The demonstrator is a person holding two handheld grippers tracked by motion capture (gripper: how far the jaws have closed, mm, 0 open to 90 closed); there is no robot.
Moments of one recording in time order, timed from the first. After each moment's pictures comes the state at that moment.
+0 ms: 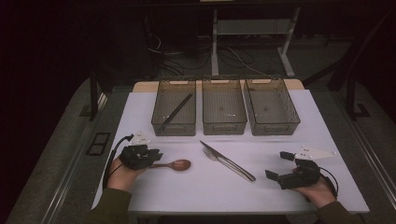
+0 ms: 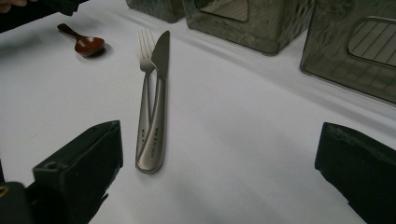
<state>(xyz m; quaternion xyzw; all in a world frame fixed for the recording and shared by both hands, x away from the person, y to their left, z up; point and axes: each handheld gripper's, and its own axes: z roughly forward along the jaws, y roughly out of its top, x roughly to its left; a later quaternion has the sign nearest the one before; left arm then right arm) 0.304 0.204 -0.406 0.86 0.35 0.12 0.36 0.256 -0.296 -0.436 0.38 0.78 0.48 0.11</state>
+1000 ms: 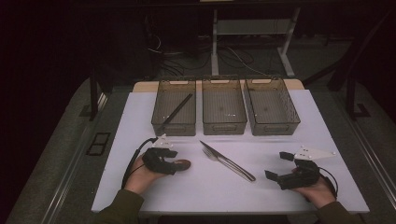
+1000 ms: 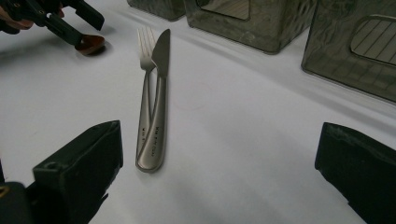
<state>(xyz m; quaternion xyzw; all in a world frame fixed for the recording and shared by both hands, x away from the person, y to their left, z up) 0.314 0.157 -0.433 0.89 0.30 0.06 0.35 0.256 -0.295 -0.437 0.38 0.78 0.48 0.11</state>
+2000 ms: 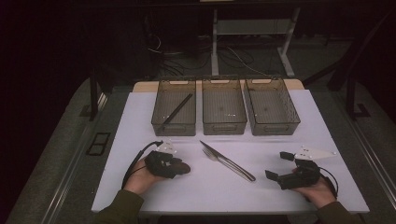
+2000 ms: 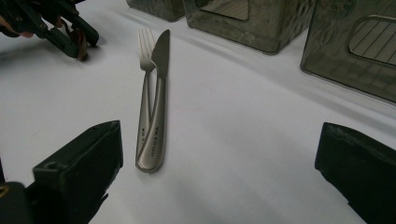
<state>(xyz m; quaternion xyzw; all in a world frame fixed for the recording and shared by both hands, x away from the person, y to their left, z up) 0.310 0.154 -0.439 0.91 0.24 0.03 0.34 0.256 -0.296 -0.436 0.38 0.78 0.48 0.11</state>
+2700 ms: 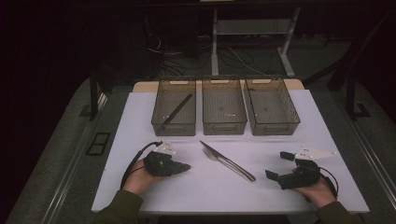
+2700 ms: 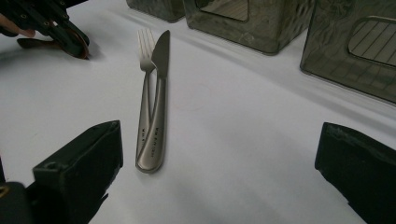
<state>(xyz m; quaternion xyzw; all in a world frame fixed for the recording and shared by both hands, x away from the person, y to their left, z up) 0.308 0.157 -0.436 0.91 0.23 0.02 0.34 0.257 -0.296 -0.436 0.38 0.78 0.48 0.11</state>
